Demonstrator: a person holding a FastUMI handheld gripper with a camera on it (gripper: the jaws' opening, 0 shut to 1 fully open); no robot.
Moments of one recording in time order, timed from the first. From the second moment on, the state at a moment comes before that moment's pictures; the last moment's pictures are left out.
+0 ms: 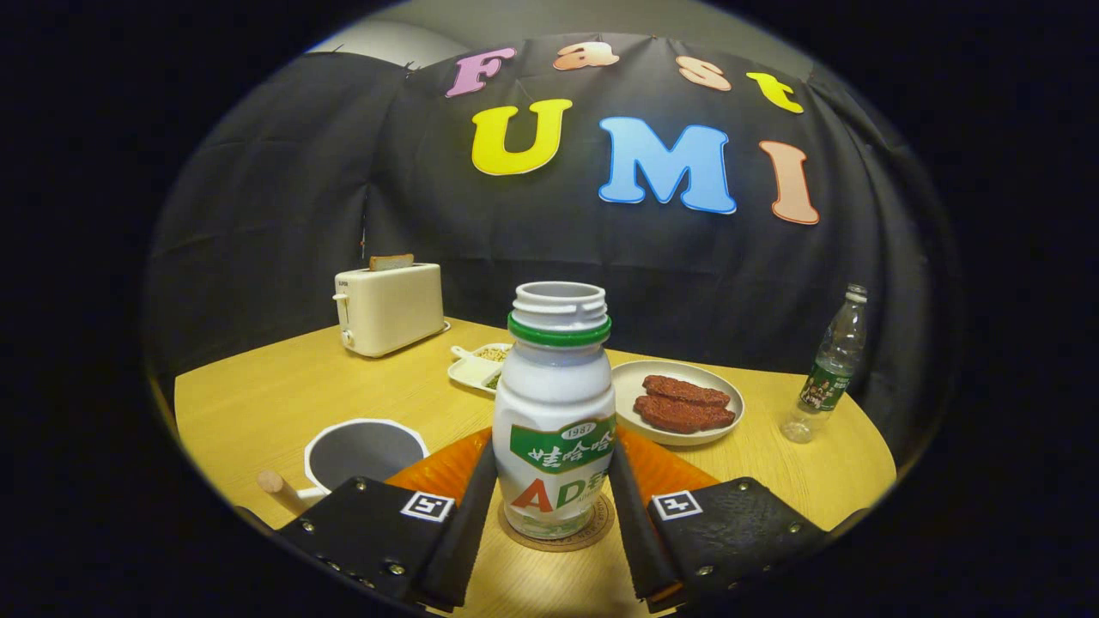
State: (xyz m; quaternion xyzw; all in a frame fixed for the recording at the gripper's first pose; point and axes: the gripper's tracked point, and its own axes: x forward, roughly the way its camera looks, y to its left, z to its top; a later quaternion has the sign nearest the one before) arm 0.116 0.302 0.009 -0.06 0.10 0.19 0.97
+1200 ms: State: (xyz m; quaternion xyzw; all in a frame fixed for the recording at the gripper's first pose) arm 0.115 0.307 0.029 -0.07 0.07 0.19 0.98
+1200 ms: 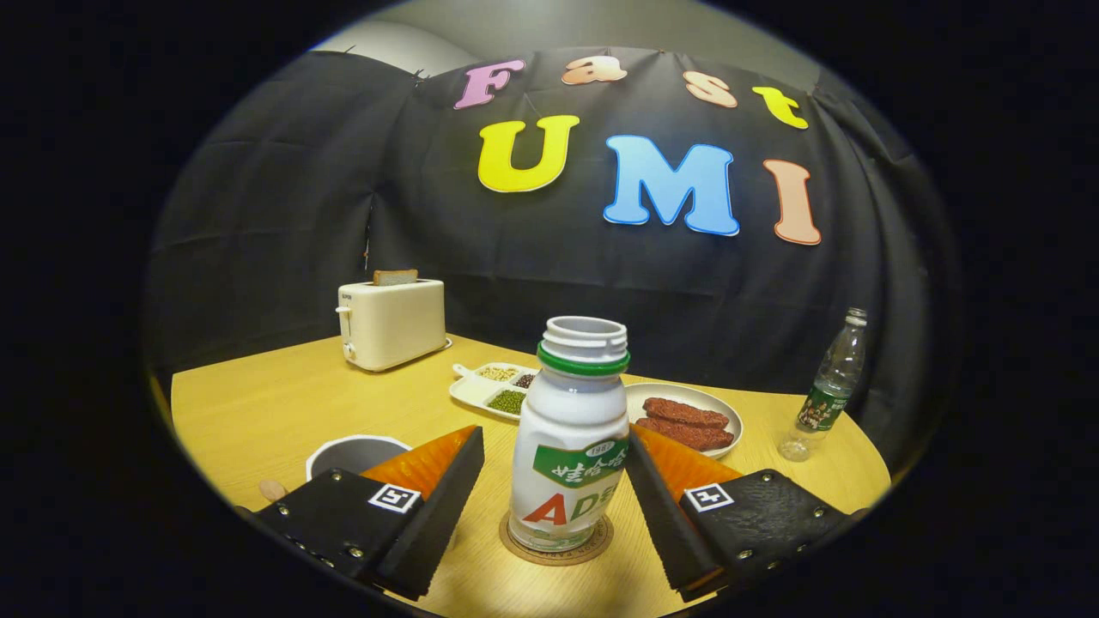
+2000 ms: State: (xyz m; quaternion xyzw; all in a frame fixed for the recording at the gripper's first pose) arm 0.037 0.246 0.182 -0.03 -0.11 0.14 0.98
